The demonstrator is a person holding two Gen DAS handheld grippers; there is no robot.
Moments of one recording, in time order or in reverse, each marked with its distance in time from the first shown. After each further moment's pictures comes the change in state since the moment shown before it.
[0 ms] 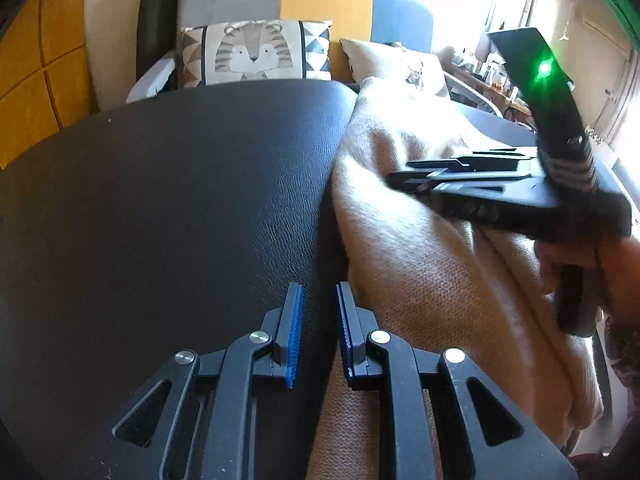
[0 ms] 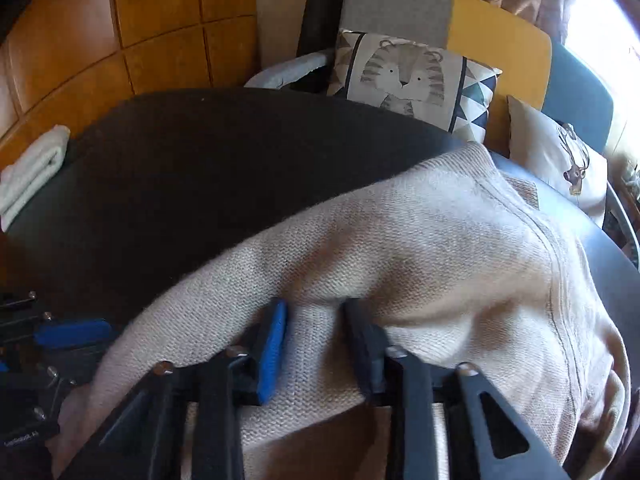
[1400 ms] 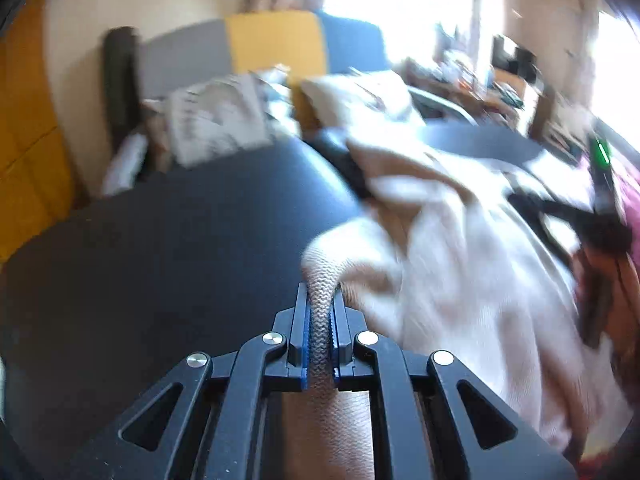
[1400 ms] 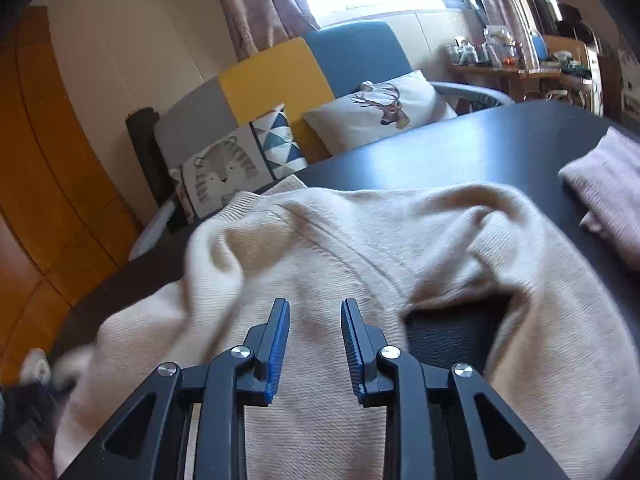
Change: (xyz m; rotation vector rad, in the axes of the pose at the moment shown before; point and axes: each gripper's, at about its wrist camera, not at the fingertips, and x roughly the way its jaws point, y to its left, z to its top) left arm -0.032 -0.020 0.093 0.148 -0.141 0.050; right arm -0.105 -0.173 -0.121 0.665 -0.346 -0.131
